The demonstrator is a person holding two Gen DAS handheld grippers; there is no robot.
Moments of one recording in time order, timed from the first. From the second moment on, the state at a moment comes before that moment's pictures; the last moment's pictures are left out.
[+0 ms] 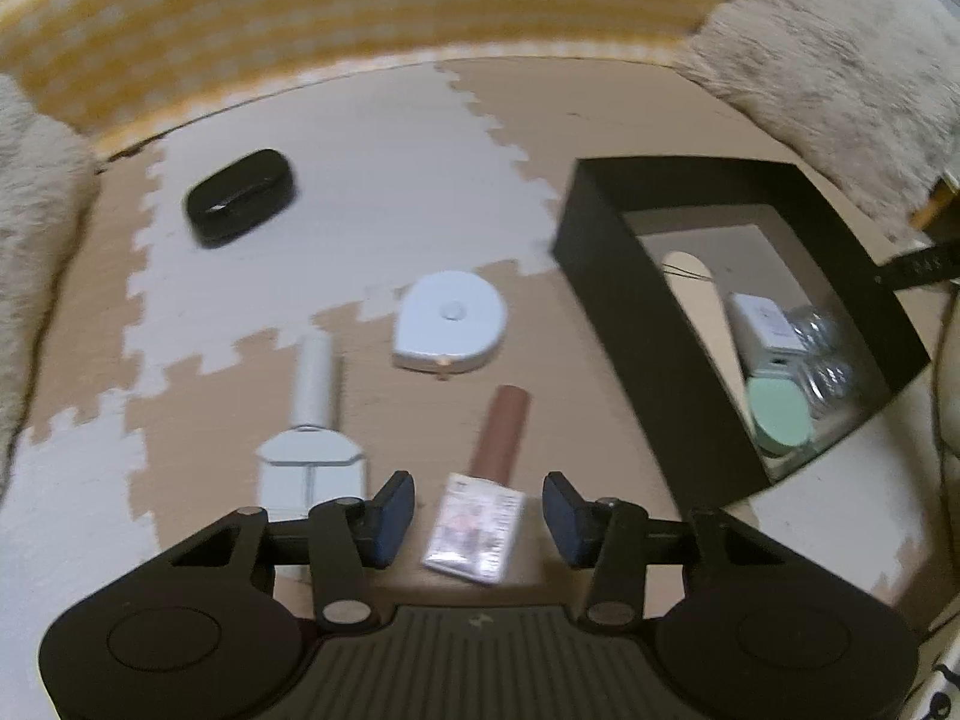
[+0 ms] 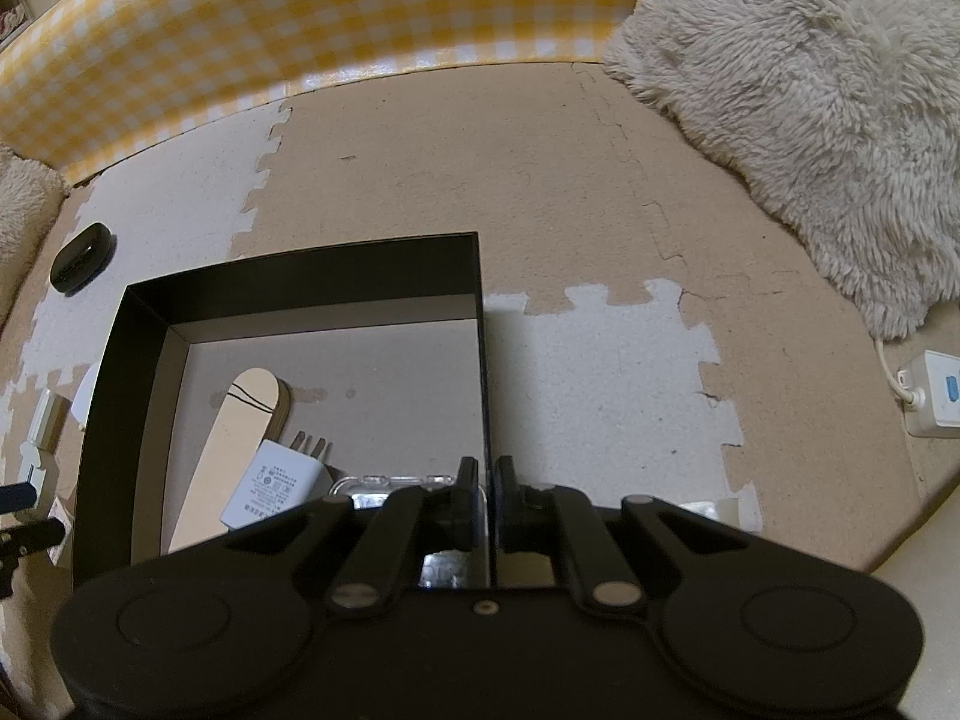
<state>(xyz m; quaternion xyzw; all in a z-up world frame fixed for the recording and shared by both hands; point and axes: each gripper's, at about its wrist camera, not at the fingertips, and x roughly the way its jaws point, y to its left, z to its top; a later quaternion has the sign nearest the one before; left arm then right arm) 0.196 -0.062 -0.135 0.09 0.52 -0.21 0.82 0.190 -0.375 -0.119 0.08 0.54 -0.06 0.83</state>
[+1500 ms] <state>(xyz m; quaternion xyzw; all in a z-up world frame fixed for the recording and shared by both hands) 0.199 -0.093 -0.081 -0.08 0.44 -0.26 0.86 0.190 -0.376 -0.118 0.08 0.55 -0.06 0.83</state>
